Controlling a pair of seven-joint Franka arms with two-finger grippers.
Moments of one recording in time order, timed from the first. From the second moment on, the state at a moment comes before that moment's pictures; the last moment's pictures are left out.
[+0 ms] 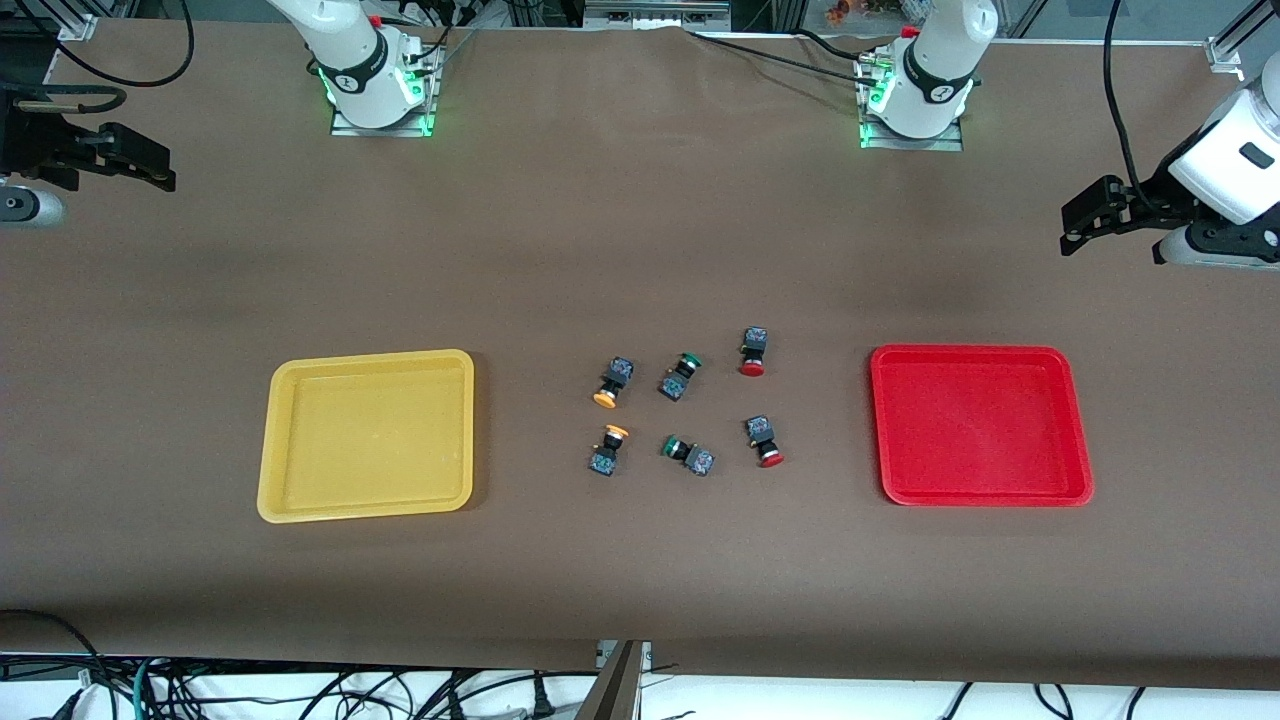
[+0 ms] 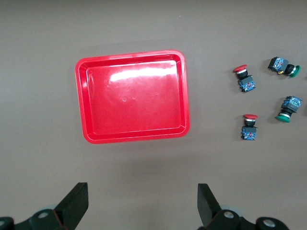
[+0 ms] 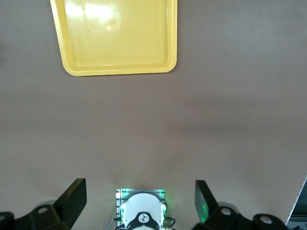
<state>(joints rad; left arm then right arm) 0.02 0.00 -0.09 -1.59 0.01 1.58 0.01 -0.03 0.07 0.09 -1.39 -0.06 1.25 0.01</state>
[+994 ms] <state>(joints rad) 0.02 0.00 -0.09 -1.59 0.01 1.58 0.01 -0.03 0.08 0.09 -1.40 -0.06 1.25 0.01</state>
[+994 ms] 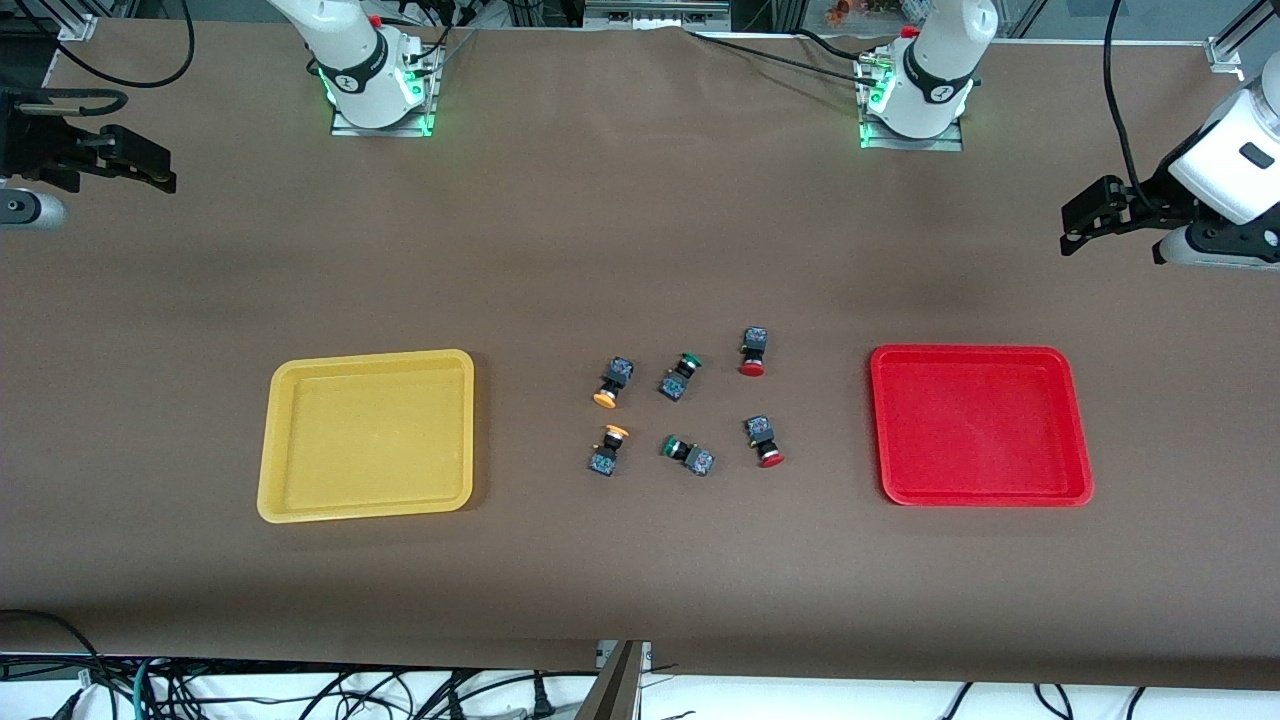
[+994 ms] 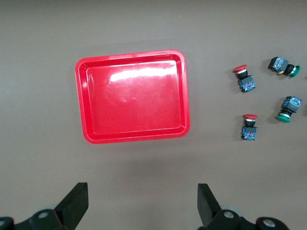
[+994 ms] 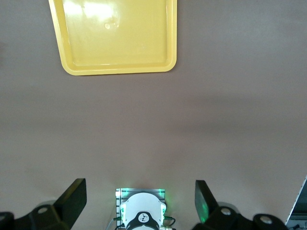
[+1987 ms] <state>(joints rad) 0.01 0.09 -0.10 -1.59 0.00 1.60 0.01 0.09 0.42 0.10 -1.41 -0.05 1.48 0.20</state>
